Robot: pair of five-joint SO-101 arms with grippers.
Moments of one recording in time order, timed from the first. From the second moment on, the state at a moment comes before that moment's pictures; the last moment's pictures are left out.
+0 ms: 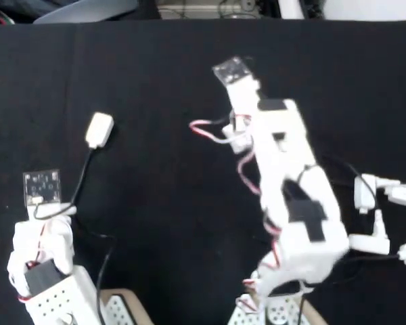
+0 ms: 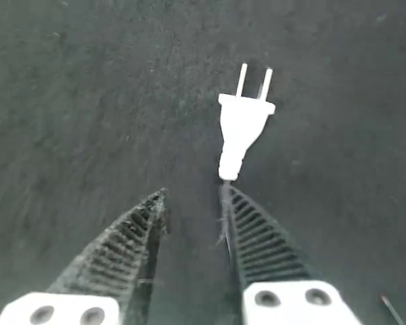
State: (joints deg) left arm -35.8 -104.1 96.1 64.3 -24.0; right arm -5.3 14.8 12.2 55.1 21.9
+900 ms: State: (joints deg) left arm -35.8 -104.1 96.1 64.3 -24.0; right arm -5.1 28.2 3.5 47.3 26.0
